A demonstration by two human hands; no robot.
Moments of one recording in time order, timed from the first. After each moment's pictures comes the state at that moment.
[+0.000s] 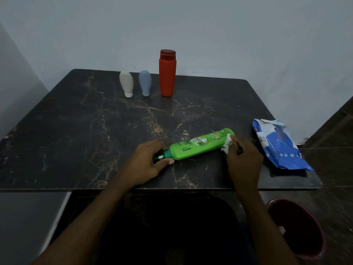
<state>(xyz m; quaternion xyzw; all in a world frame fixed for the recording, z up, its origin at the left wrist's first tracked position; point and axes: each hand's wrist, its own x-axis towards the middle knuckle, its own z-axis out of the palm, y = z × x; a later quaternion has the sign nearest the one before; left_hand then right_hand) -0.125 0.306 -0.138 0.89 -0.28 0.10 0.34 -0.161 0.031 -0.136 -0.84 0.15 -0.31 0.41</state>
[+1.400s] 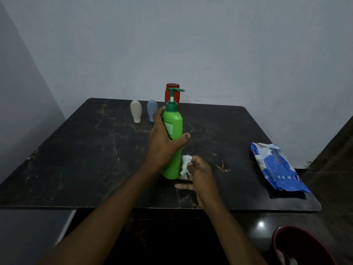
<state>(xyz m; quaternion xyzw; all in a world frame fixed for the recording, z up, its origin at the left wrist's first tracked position) -0.097 0.249 -0.047 0.81 -0.14 0.21 0.53 -0.160 0.126 -0.106 -0.62 0.08 0.01 0.78</state>
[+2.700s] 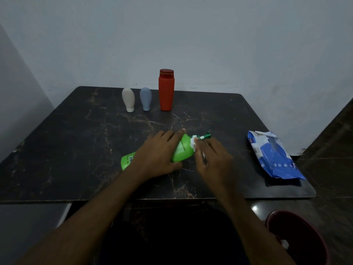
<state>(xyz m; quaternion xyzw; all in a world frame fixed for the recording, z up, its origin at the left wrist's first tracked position) -0.104 0.266 -0.081 0.95 -0.29 0.12 0.06 -0.160 0.075 -0.108 -0.88 -0.12 -0.40 0.22</state>
